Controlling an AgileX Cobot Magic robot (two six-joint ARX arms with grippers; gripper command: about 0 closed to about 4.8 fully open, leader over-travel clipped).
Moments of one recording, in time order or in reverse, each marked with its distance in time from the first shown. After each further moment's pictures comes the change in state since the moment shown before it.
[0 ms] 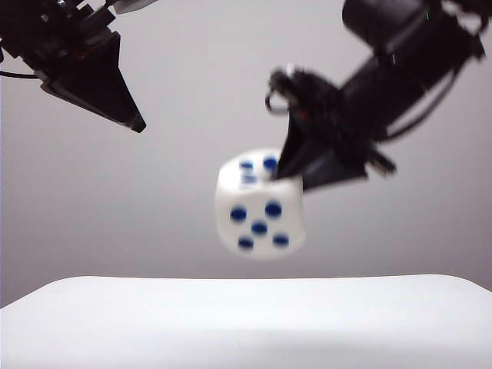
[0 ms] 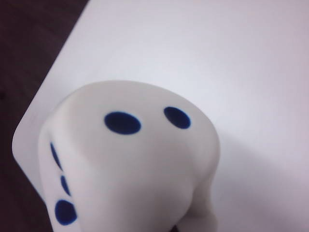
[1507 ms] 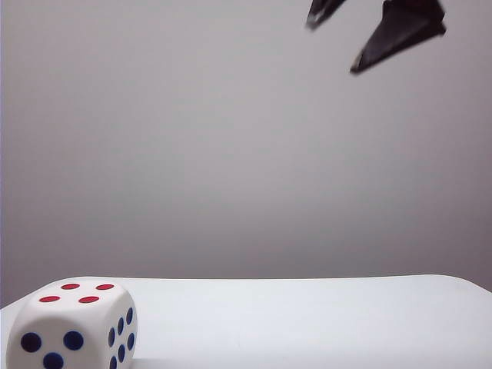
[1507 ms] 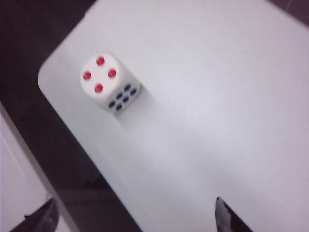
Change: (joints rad) left arm 0.026 -0.325 0.165 -0.682 -0.429 -0.198; right arm -0.060 -0.206 0.409 -0.780 -0.043 -0.342
